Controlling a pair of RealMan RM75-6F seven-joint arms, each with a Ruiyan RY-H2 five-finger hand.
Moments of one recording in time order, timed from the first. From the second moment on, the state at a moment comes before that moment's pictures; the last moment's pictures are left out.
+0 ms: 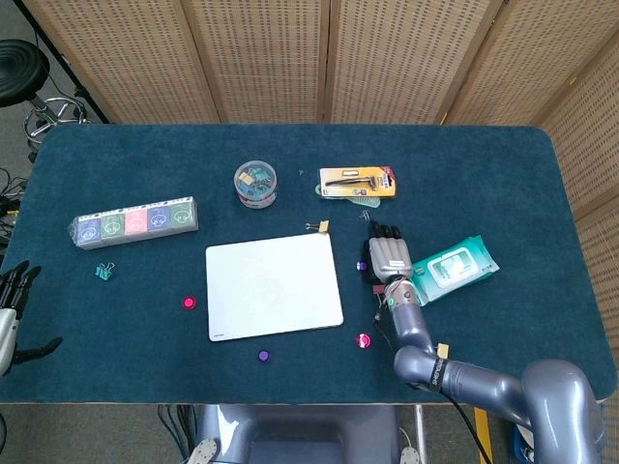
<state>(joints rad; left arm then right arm) -0.08 -1.07 -0.04 -1.66 1.44 1.45 -0.01 0.91 -1.76 0.28 -1.21 -0.50 0.93 -0.65</state>
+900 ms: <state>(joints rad) -0.08 -1.06 -0.05 -1.66 1.43 1.43 -0.05 1.05 -1.82 0.37 -1.37 -0.46 1.01 -0.72</state>
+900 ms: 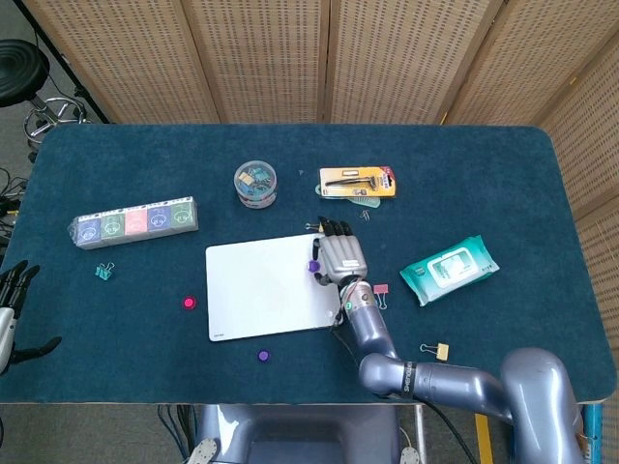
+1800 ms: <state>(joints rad) -0.08 -1.05 -0.05 -1.66 1.43 1.43 -0.06 1.02 -1.76 0.32 -1.56 -0.47 1.10 -0.75</state>
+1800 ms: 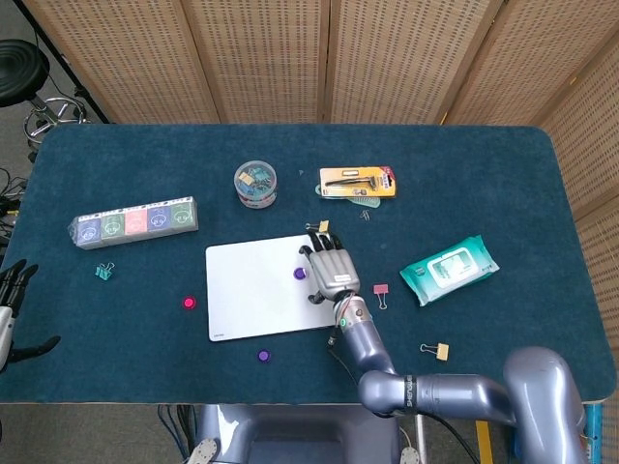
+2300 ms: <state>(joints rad) -0.08 -1.05 -0.04 -1.67 1.45 1.44 -0.06 0.79 -1.55 0.04 -1.89 -0.77 1.27 -0.70</state>
